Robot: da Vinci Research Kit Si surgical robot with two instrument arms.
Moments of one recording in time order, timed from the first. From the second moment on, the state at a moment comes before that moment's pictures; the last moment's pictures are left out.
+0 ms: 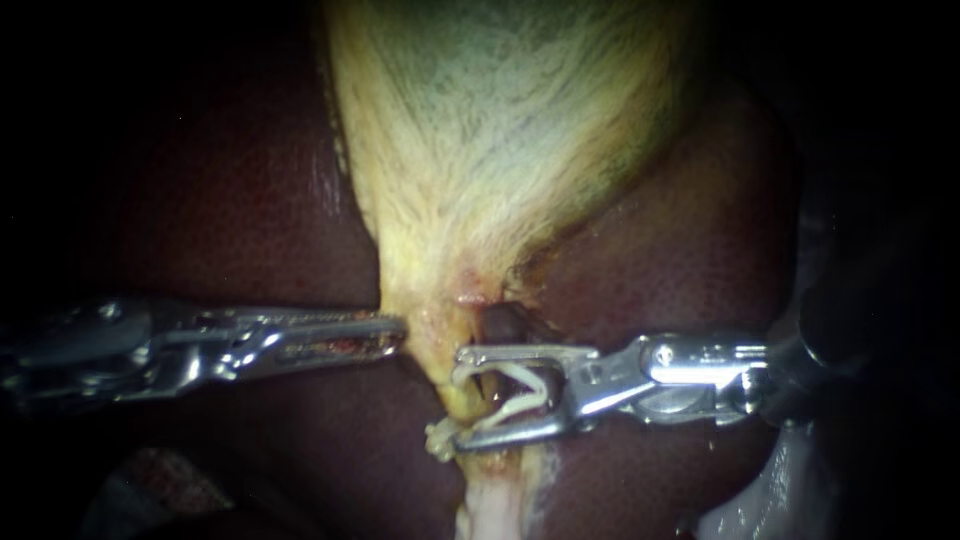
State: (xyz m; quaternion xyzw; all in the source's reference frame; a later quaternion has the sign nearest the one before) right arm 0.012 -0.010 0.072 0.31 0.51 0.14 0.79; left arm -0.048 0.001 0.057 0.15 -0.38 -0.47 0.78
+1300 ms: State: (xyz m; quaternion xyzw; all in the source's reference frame) right arm 0.018 -0.009 0.068 0.32 0.56 0.14 0.75; left arm -0.050 0.002 0.058 0.15 -0.38 -0.48 0.78
